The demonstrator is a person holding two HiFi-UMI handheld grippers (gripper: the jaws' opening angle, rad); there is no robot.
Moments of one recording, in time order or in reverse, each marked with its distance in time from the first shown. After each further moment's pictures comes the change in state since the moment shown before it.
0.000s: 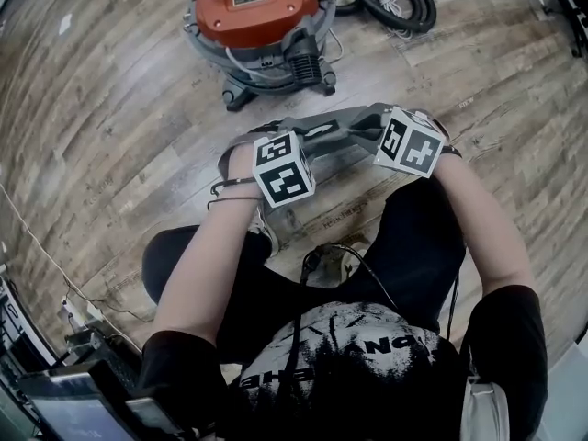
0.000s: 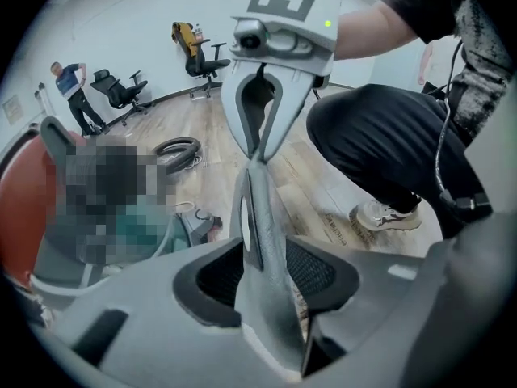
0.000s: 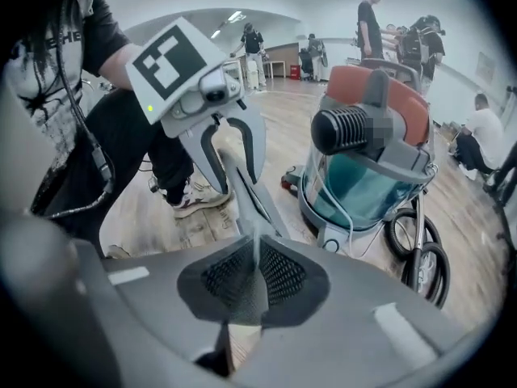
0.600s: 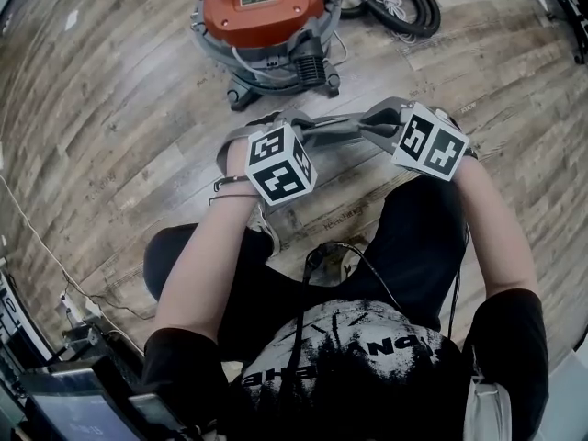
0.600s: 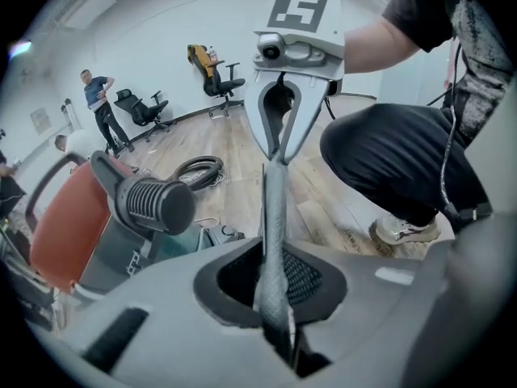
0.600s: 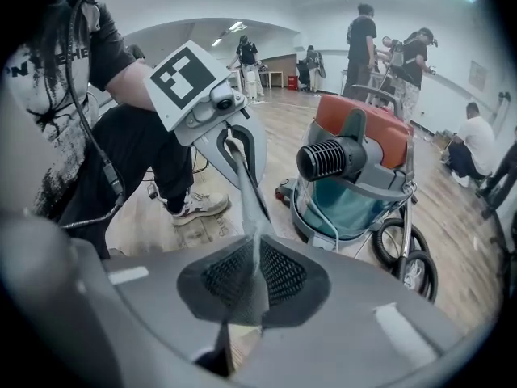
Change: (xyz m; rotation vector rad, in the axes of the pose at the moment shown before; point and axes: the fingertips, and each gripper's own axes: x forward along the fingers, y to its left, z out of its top) left arm -0.036 0.028 0.024 -0.010 -0.110 0.150; right arm -0.042 -0.006 0.020 -0.017 -0.069 -0.050
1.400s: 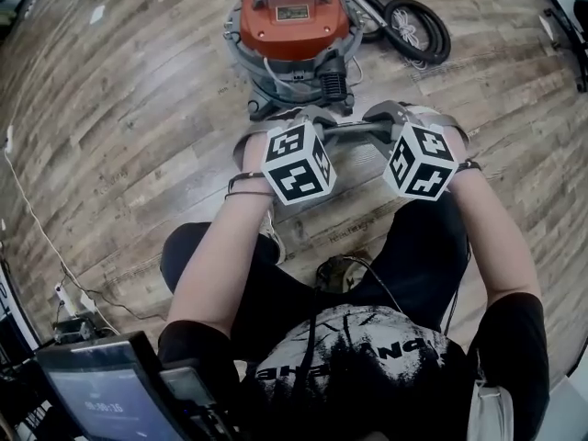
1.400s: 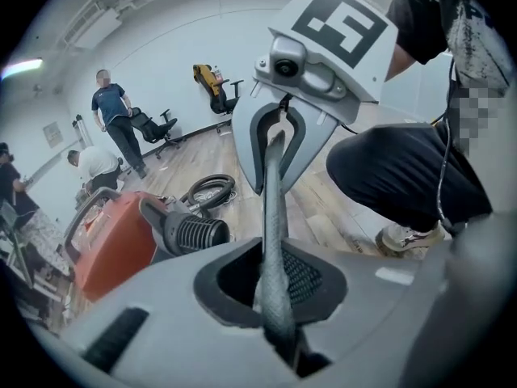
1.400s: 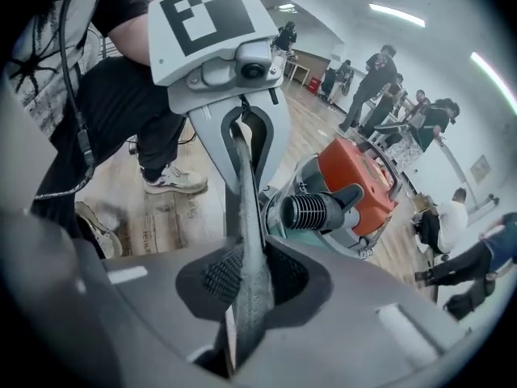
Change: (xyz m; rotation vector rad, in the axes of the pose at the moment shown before) left arm -0.050 0.021 0.035 0.023 -0.091 0.067; right arm -0.019 -0.015 0.057 -0.331 0.128 -0.229
